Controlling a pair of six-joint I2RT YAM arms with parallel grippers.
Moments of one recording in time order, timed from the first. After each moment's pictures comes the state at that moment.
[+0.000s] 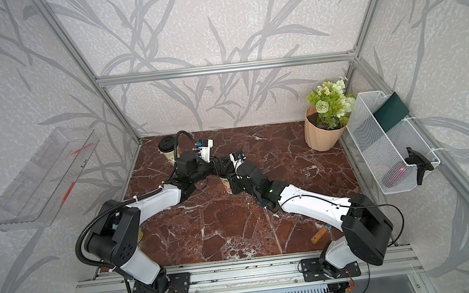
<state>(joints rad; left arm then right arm) -0.43 1.68 0.91 0.42 0.41 -0.46 0.85 1.48 0.99 0.01 0.17 0.40</state>
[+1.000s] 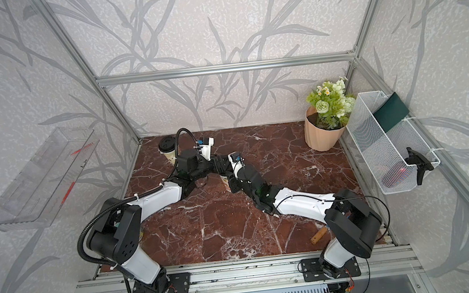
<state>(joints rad) -0.42 1.70 0.95 0.39 0.41 -0.43 0.84 1.57 0.87 0.35 0.24 0.27</state>
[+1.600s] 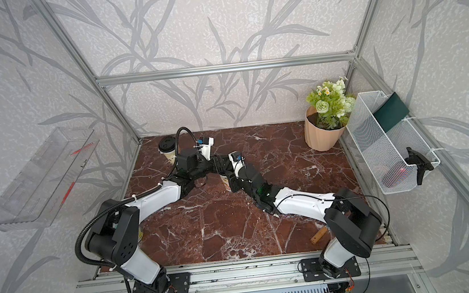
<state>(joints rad) -0.43 1.66 0.99 0.25 0.40 -0.41 0.83 1.54 0.90 0.27 0.21 0.28</state>
